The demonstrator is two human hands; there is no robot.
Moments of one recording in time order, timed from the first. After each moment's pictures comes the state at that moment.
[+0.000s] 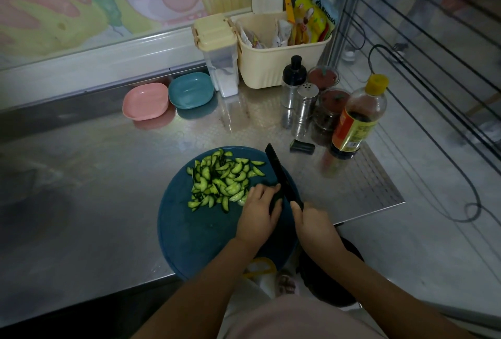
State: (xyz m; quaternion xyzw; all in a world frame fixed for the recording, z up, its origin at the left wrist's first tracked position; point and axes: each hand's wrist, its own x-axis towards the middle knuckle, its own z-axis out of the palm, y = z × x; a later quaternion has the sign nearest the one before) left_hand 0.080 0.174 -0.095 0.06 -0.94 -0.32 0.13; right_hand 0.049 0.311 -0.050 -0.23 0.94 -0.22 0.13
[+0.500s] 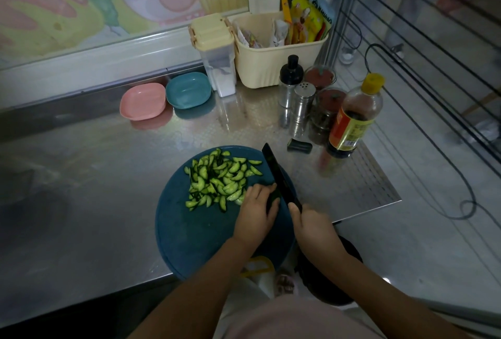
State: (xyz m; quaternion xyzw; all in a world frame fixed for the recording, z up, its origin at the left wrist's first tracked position) left_hand 0.080 0.174 -0.095 0.07 -0.93 -0.32 0.16; right_hand 0.061 0.311 -0.051 -0.27 0.94 -0.20 0.02
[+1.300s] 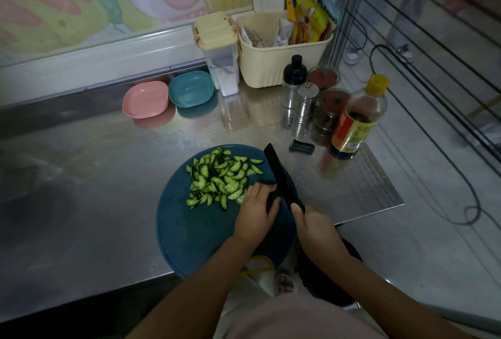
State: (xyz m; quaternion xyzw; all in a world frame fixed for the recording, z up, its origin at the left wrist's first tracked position) left_hand 0.076 0.172 -0.096 0.07 -0.93 -0.32 0.16; right_hand 0.052 0.315 -0.045 -0.24 0.93 -0.24 0.10
